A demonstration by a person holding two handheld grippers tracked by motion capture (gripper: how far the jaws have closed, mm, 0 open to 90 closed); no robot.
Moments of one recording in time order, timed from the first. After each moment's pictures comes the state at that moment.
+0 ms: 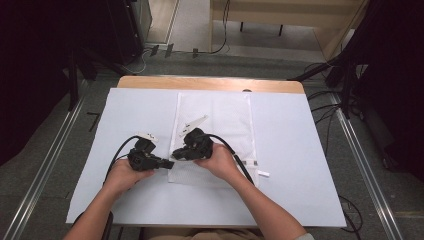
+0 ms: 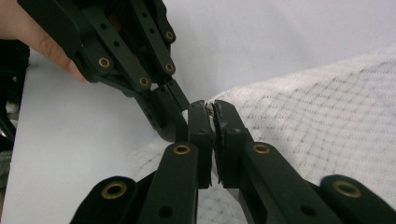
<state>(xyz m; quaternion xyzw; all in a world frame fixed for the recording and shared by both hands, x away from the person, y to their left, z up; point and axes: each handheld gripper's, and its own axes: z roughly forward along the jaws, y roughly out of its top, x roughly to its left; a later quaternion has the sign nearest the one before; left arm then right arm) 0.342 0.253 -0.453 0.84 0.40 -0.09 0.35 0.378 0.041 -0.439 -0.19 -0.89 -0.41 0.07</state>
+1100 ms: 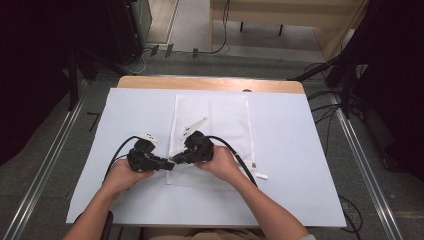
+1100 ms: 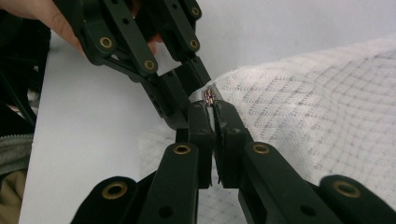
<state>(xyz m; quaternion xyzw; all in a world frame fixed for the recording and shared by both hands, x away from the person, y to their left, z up) 0.341 0.254 -0.451 0.85 0.38 -0.08 0.36 0.375 0.039 -0.444 -0.16 -0.90 -0.40 0.09</state>
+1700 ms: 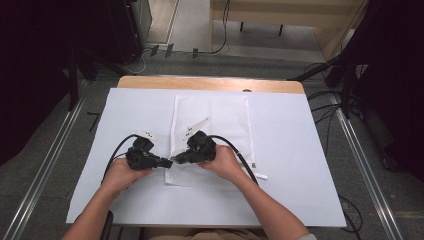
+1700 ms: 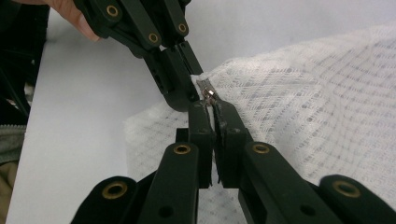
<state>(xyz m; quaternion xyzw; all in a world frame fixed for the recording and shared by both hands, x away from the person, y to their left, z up) 0.343 0.256 -0.447 0.85 0.39 -0.09 0.35 0.378 0.032 -0.447 -0.15 -0.90 -0.40 0.09</state>
